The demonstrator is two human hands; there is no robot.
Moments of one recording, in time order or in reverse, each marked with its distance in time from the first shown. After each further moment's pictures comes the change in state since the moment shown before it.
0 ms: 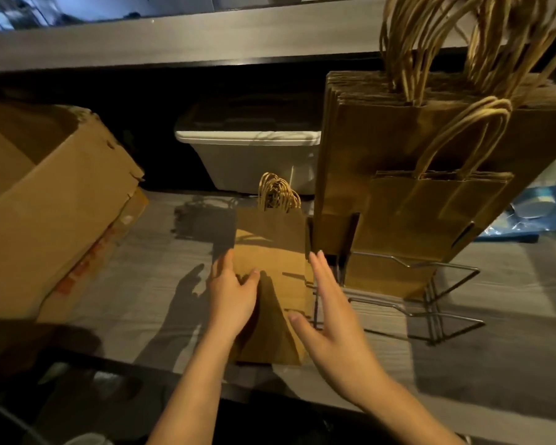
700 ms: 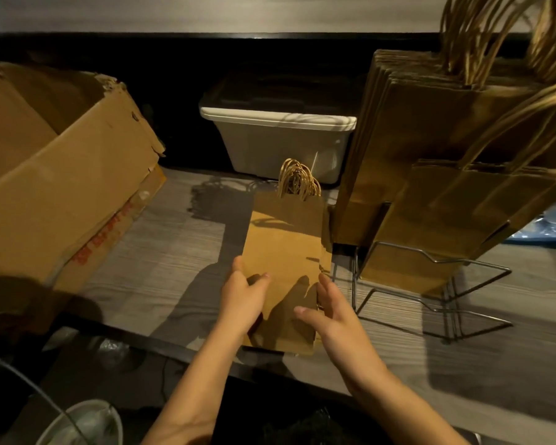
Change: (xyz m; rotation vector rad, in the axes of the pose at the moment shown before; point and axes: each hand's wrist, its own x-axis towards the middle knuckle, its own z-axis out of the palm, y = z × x) left_hand -0.010 -0.024 -0.002 -0.248 -0.090 -0.163; right_hand 0.005 0.000 0.025 0.444 -0.045 0.391
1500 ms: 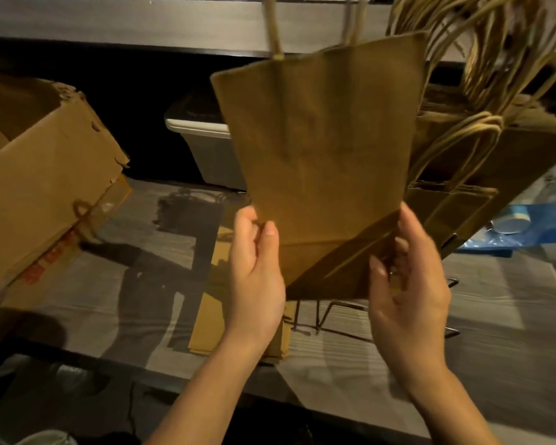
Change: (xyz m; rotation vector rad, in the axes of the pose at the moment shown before) left_hand -0.071 0.097 0.033 -0.477 0.019 0.578; right_hand -0.018 -0.039 -0.083 -0.488 0.629 -0.927
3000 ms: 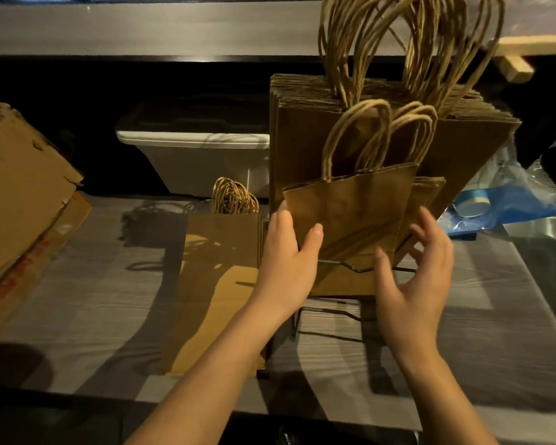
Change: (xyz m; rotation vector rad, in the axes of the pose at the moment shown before) left_hand 0.023 -0.015 0.058 0.318 -0.388 -0.019; right_hand 0.005 0.055 -0.016 -0.126 0.225 0.185
